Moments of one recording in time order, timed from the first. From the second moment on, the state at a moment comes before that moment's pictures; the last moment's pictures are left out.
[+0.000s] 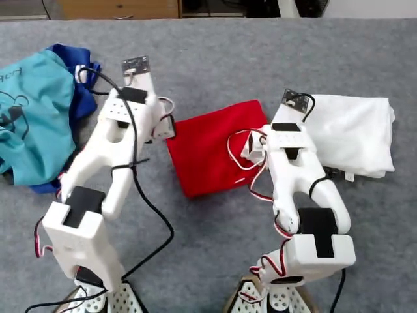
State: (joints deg) left arm 10.7 14.8 0.3 67.6 17.0; right arm -3.3 4.2 34.1 49.7 -34.0
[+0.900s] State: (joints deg) left arm 14.0 31.6 -8.1 56.2 22.8; right arm -2.3 4.2 34.9 47.7 -32.6
